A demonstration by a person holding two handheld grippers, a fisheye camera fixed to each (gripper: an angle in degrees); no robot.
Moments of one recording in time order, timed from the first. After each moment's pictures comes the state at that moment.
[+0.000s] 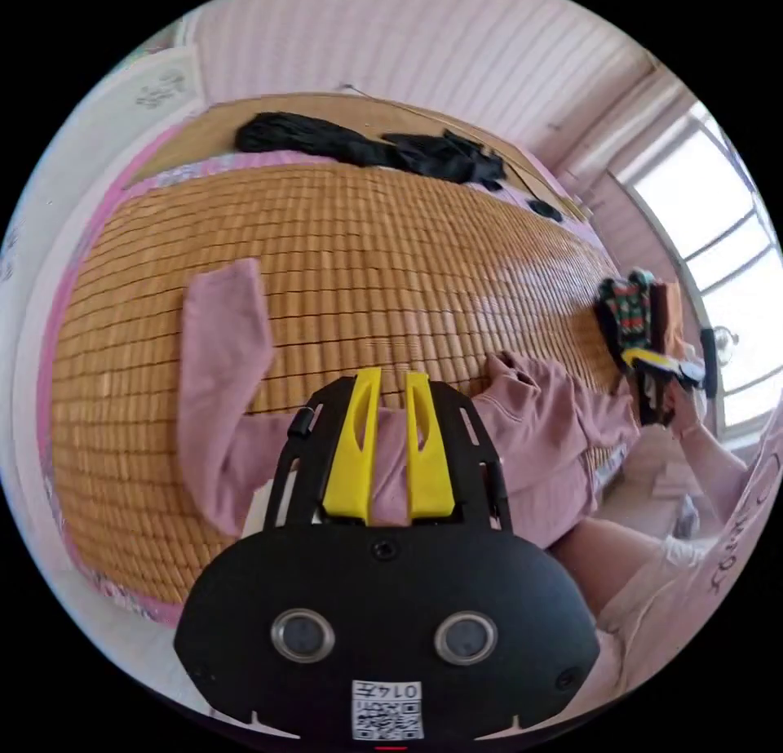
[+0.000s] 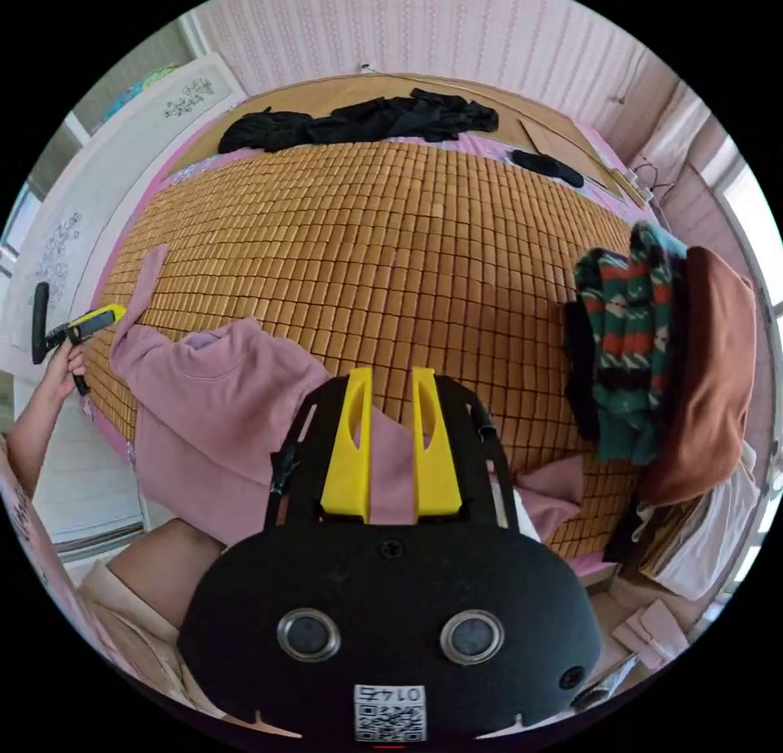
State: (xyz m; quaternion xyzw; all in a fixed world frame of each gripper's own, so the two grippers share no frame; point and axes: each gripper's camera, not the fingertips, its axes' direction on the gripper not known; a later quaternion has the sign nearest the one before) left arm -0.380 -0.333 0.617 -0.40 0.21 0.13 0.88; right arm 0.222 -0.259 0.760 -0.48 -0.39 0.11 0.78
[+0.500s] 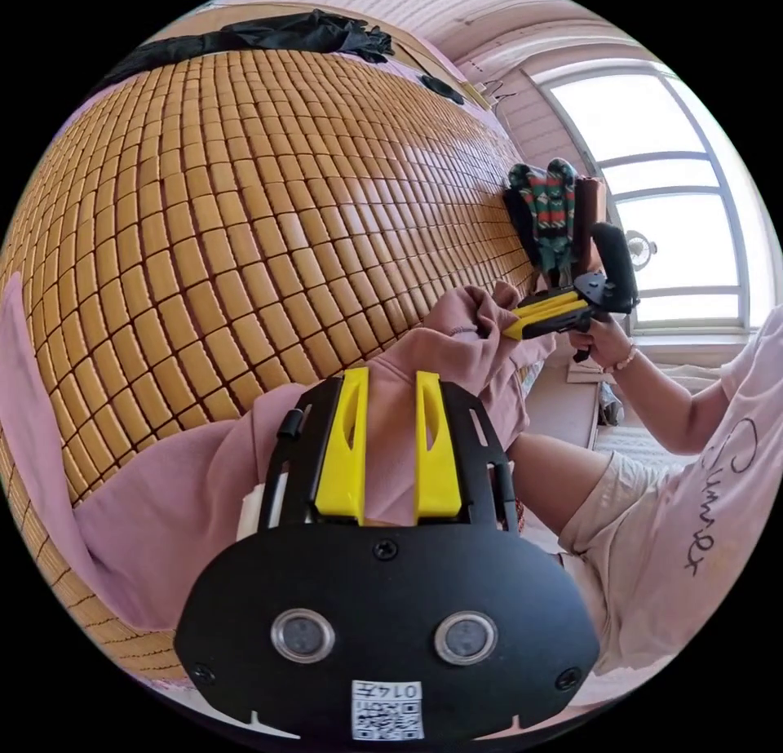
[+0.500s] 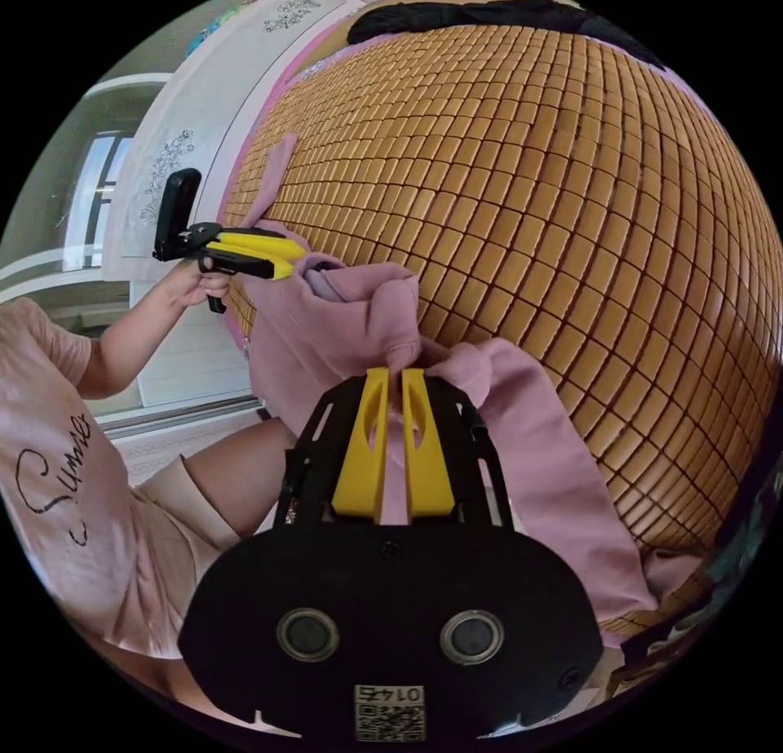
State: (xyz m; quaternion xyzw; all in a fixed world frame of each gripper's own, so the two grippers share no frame) left arm -0.304 -0.302 0.689 -0.51 0.35 0.16 0.77; right arm 0.162 -0.219 0.788 -0.57 -0.60 0.07 0.56
